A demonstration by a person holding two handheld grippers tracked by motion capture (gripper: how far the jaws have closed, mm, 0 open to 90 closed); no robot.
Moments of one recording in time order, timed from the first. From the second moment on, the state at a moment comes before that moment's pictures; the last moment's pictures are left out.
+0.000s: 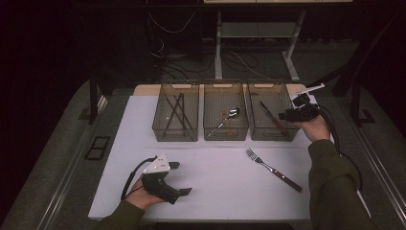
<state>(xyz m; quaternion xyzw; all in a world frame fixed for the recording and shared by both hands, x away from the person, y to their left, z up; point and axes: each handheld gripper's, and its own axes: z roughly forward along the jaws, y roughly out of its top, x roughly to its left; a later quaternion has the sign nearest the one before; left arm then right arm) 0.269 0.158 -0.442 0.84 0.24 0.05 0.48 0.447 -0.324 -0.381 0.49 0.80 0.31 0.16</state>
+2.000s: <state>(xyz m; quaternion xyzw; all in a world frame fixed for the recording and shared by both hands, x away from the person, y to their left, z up) 0.268 0.157 -0.441 0.84 0.24 0.06 0.48 0.299 -0.294 -0.406 0.38 0.88 0.26 0.09</state>
